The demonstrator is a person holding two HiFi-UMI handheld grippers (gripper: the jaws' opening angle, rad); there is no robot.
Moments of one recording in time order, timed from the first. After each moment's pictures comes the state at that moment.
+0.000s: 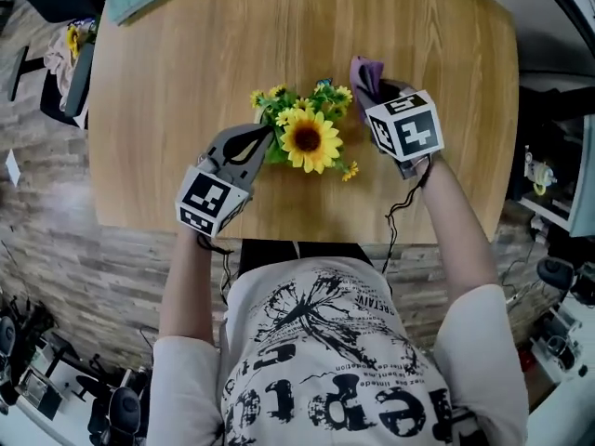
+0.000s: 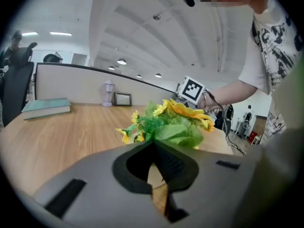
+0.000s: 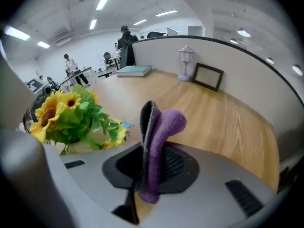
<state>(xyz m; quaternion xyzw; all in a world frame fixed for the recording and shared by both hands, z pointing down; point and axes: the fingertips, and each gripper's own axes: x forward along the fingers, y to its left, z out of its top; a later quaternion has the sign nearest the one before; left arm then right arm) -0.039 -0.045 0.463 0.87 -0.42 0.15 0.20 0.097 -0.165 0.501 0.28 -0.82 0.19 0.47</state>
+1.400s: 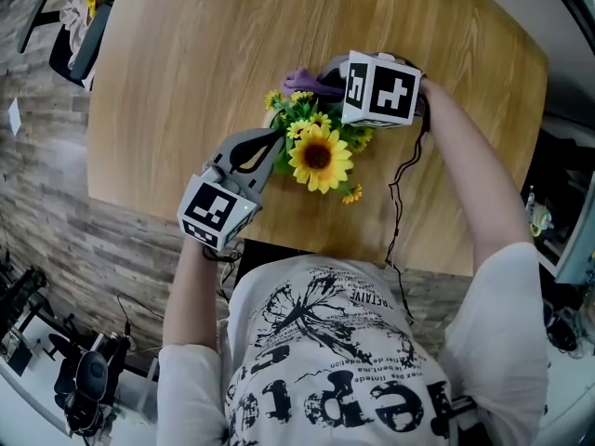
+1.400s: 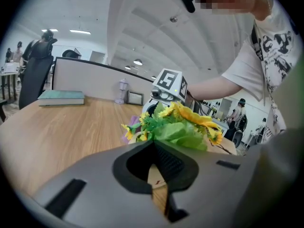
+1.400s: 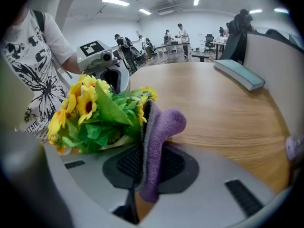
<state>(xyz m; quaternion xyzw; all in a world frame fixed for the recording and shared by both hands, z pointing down) -0.040 -0.048 0.459 0.82 -0.49 0.12 0.25 -0.021 -0.107 0.513 -0.29 -0.81 -0.02 0.52</state>
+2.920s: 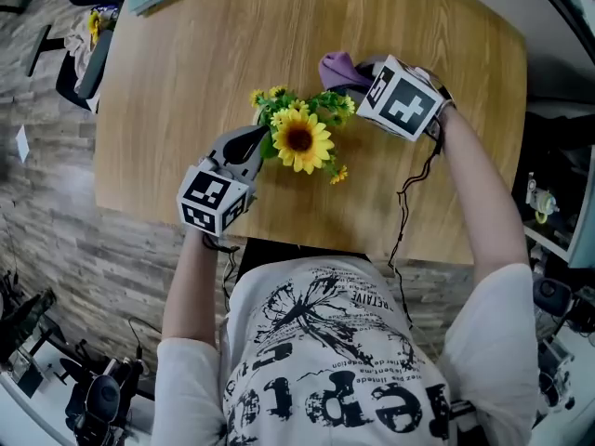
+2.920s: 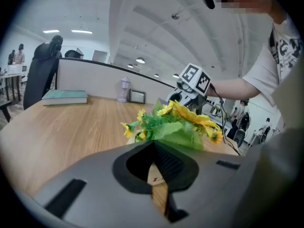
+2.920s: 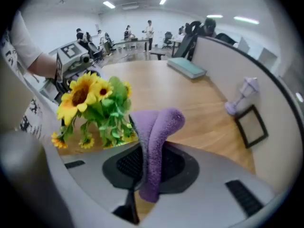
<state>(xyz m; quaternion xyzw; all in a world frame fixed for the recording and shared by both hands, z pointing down) -0.040 -0.041 0.464 0.81 -0.51 0.14 0.26 0.057 -0.159 0.477 -0.02 -0.82 -0.02 0.57</state>
